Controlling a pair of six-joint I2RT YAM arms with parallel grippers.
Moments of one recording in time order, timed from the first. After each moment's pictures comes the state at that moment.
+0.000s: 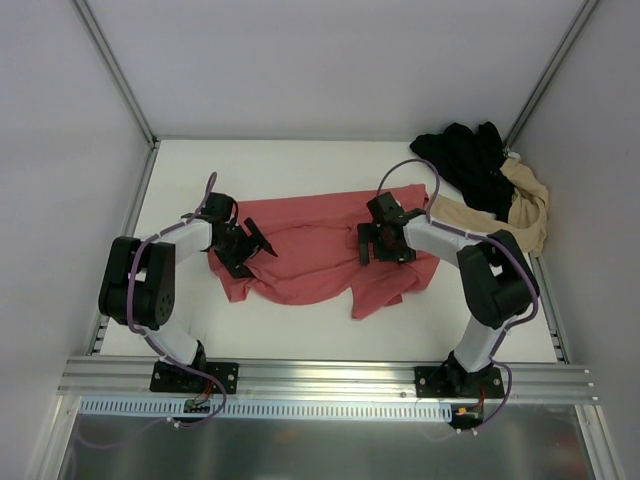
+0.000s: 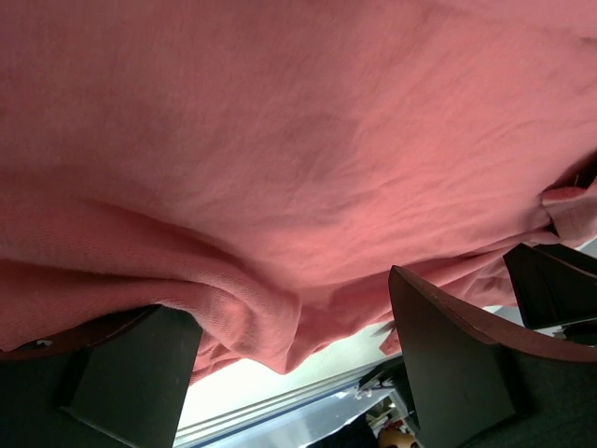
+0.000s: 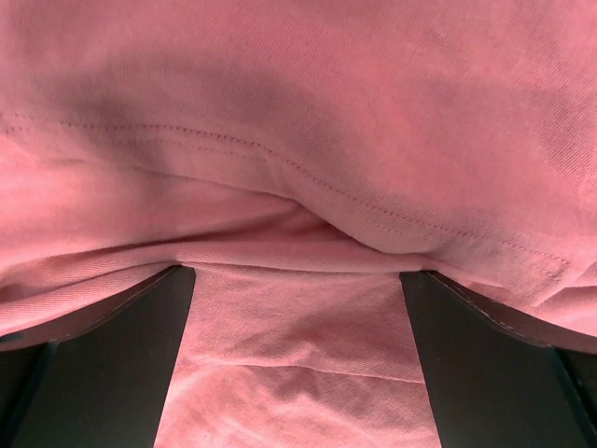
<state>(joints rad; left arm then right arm) -0.16 1.64 0.87 -0.47 0.36 -0.86 0.53 1.76 1.07 -0.53 0.15 0.40</state>
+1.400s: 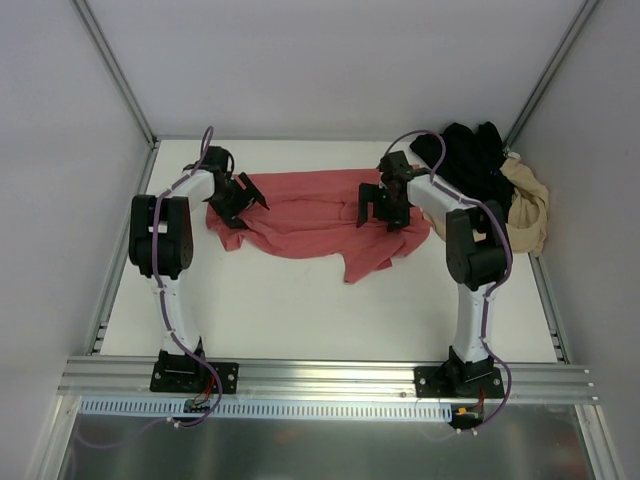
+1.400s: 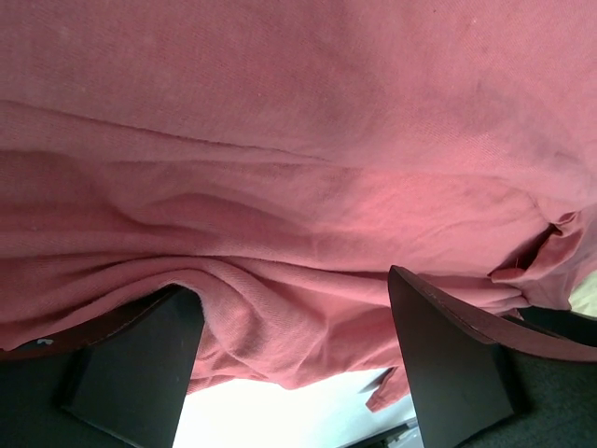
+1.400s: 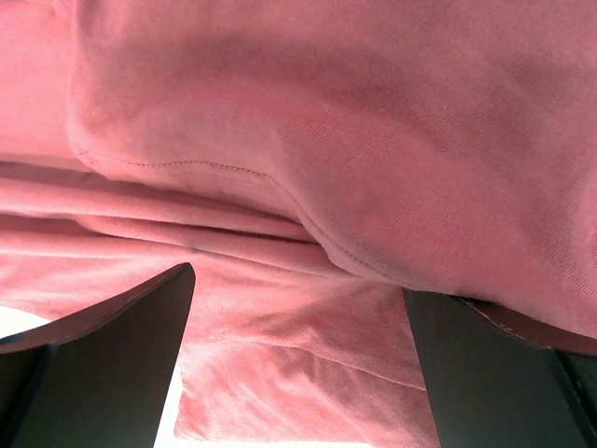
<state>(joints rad) -0.06 2.09 1.51 -0.63 0.31 -0.76 0.35 2.09 1.56 -0.65 -0.14 0.34</state>
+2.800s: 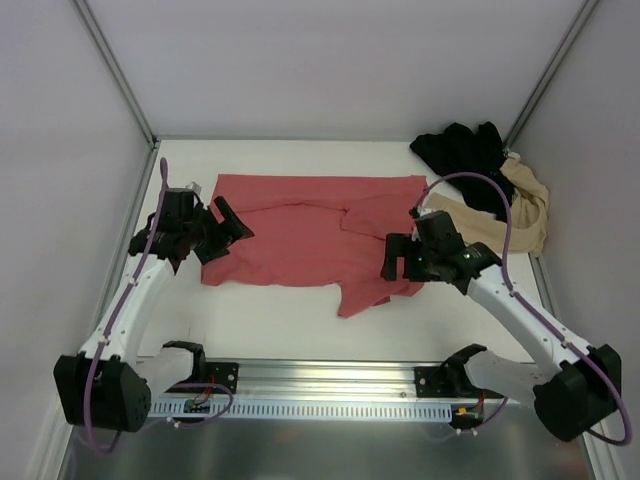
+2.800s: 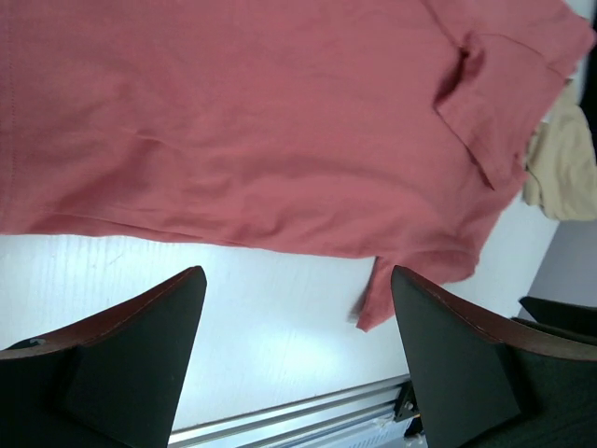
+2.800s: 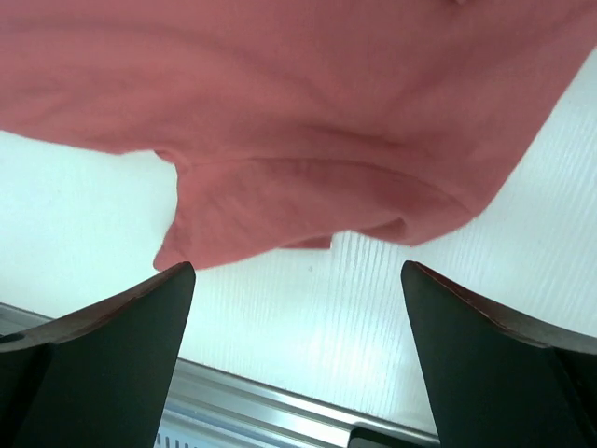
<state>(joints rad) -0.09 1.14 0.92 -0.65 0.26 -0.69 0.50 1.15 0.90 -0.72 -0.01 0.42</state>
